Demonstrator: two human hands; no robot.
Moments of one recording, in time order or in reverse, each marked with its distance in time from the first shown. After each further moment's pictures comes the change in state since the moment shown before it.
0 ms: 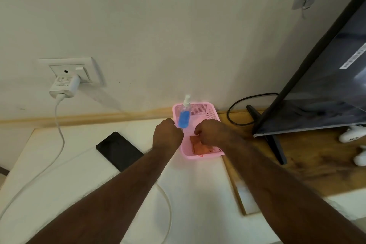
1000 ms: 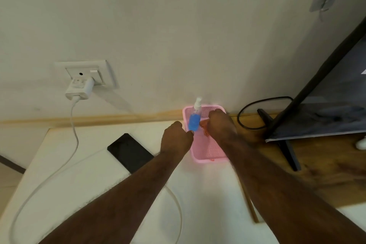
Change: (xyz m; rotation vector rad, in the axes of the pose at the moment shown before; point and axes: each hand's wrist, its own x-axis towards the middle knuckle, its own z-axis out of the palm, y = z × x) left_hand -0.004 -0.005 -0.010 -0.038 -0.023 -0.003; right_hand 0.040 -0.018 -0.004 0.501 0.147 0.238
